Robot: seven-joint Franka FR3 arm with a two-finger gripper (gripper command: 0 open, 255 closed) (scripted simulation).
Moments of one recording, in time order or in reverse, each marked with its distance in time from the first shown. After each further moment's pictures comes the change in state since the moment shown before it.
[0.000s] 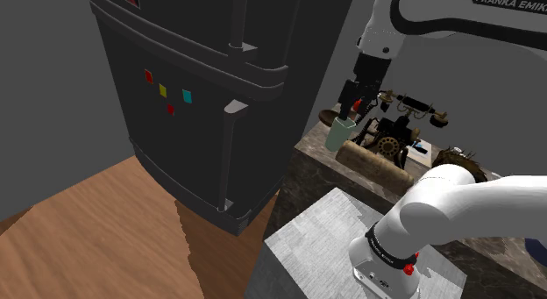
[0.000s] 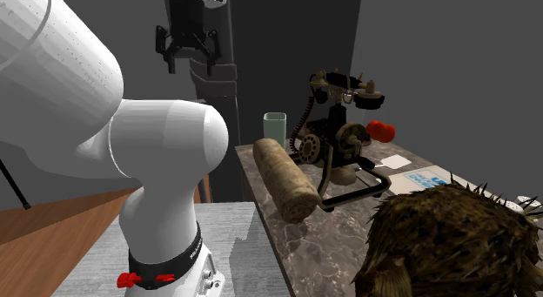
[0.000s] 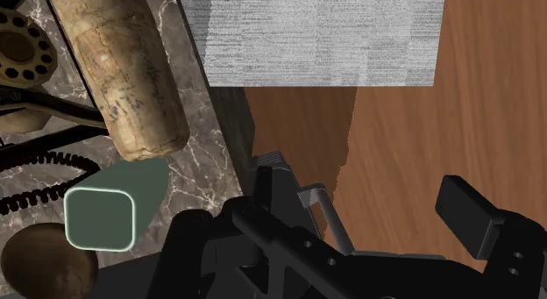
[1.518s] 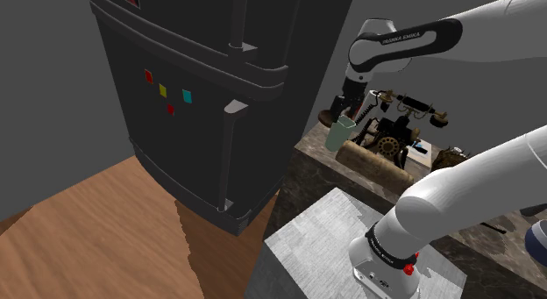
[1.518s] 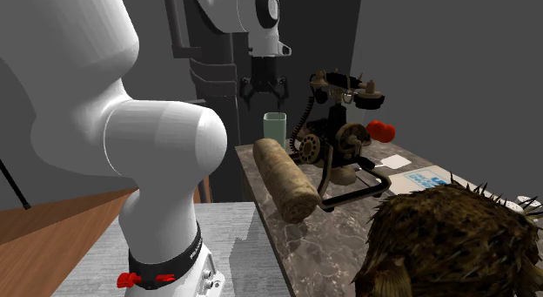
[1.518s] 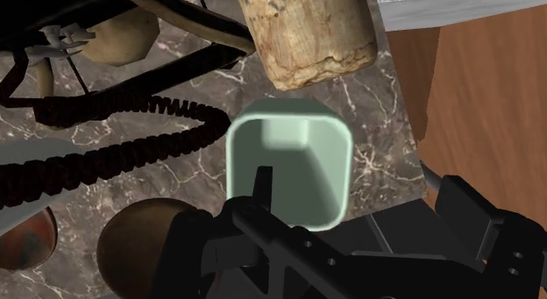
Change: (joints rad) arm -0.127 0.466 -0.247 0.034 -0.172 0.473 -0.220
